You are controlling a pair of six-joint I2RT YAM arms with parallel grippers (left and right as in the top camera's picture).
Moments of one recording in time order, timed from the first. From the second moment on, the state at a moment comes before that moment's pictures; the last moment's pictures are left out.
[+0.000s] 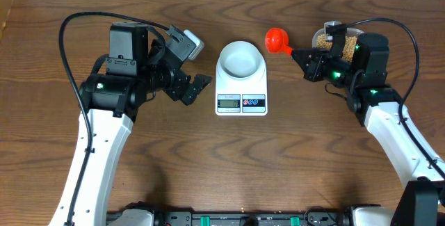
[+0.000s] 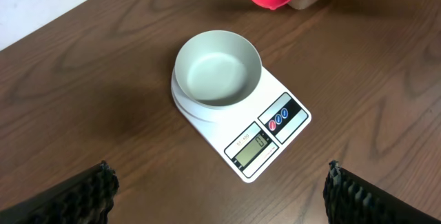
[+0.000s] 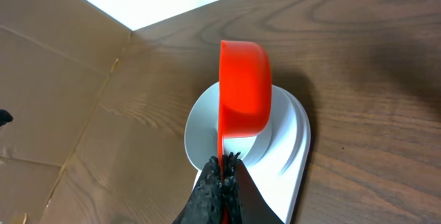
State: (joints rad) left arm -0.14 1.33 1.31 -0.84 0.49 0.46; right arm 0.06 1.48 0.90 0.06 -0.72 0.39
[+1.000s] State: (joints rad) left arm -0.11 1.33 1.38 -1.10 0.50 0.67; right arm 0.04 1.48 0.90 0.04 -0.75 0.35
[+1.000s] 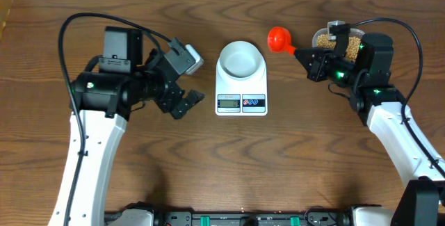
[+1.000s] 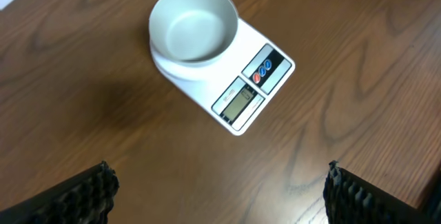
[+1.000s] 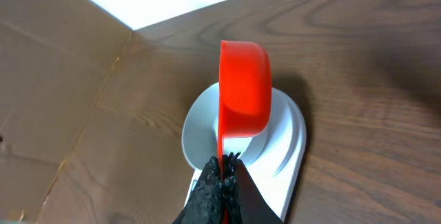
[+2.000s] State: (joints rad) left arm -0.09 1.33 1.38 -1.09 0.50 0.69; right arm -0.05 1.42 0.90 0.00 -0.97 0.26
